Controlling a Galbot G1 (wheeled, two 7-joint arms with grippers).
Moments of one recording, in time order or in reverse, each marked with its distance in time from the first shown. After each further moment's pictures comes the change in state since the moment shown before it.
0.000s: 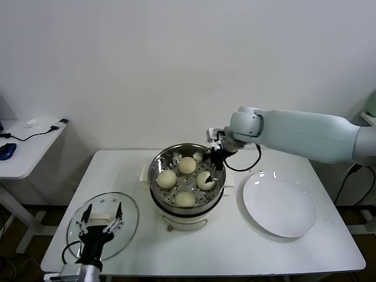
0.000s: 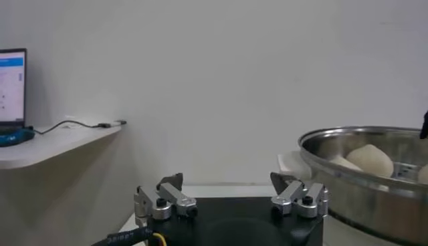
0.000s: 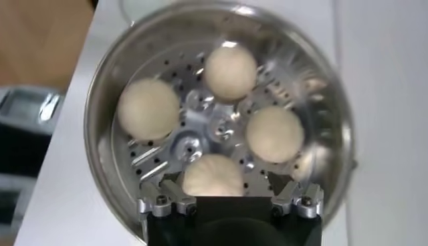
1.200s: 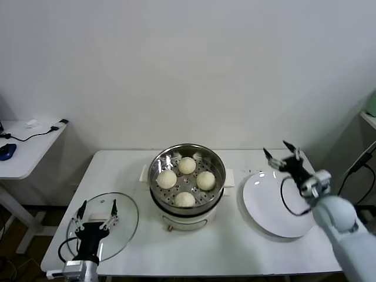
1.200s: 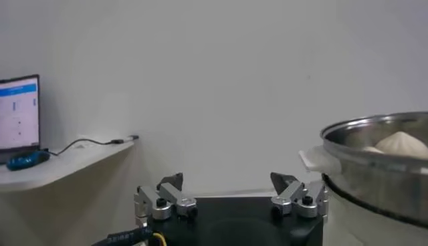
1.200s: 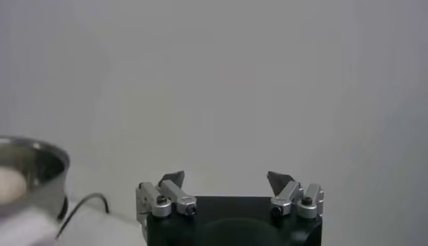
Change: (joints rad) left arm -0.049 0.090 0.008 0.113 0.061 -0.109 -0.081; right arm -1.826 -0.057 1.912 0.243 -0.259 0.437 0.652
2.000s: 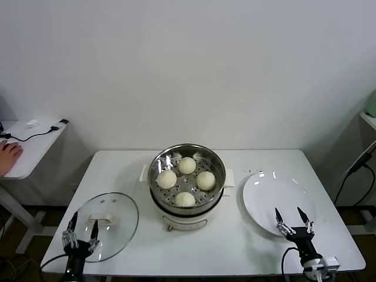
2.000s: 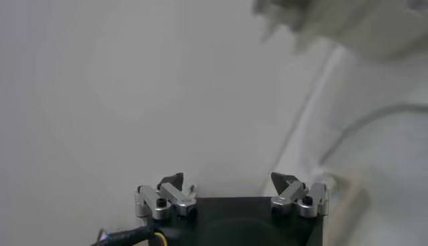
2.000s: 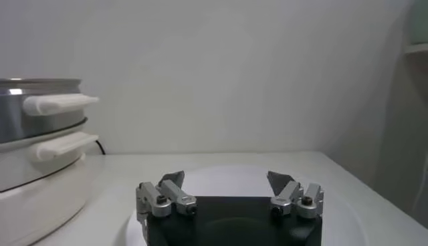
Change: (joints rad) left arm -0.018 0.119 -0.037 0.377 0.969 -0.113 -0.372; right arm -0.372 0.292 0.163 0.035 -0.100 0.205 0.019
